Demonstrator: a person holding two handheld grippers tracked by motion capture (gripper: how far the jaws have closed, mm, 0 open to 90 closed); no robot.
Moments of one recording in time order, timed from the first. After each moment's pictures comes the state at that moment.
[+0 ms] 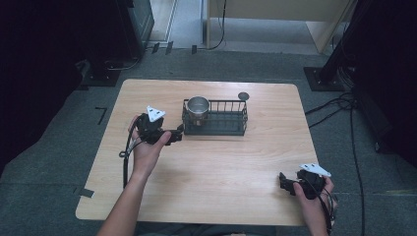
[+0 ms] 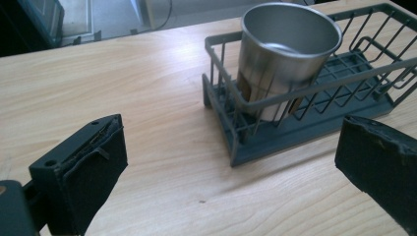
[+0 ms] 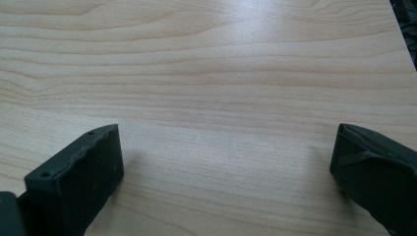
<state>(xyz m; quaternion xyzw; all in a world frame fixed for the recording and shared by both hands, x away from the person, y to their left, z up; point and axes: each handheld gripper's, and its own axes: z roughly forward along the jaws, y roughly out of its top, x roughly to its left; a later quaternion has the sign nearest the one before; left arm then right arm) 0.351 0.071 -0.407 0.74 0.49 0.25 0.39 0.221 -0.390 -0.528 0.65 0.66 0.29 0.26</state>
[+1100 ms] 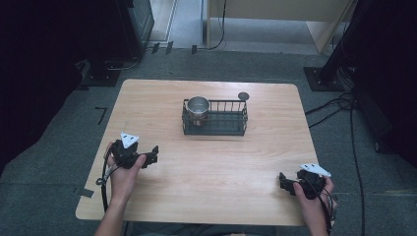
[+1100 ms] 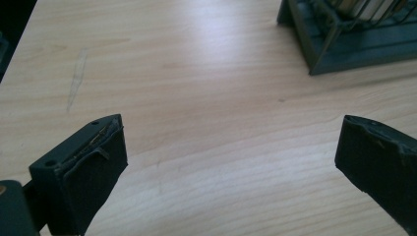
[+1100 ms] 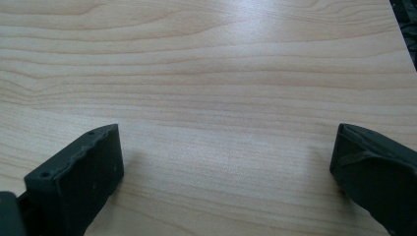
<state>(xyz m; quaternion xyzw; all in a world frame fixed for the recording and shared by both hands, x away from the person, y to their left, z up) 0.308 0.147 -0.465 0.72 0.54 0.26 0.35 0.221 -0.390 -0.528 0.65 0.66 0.29 0.26</state>
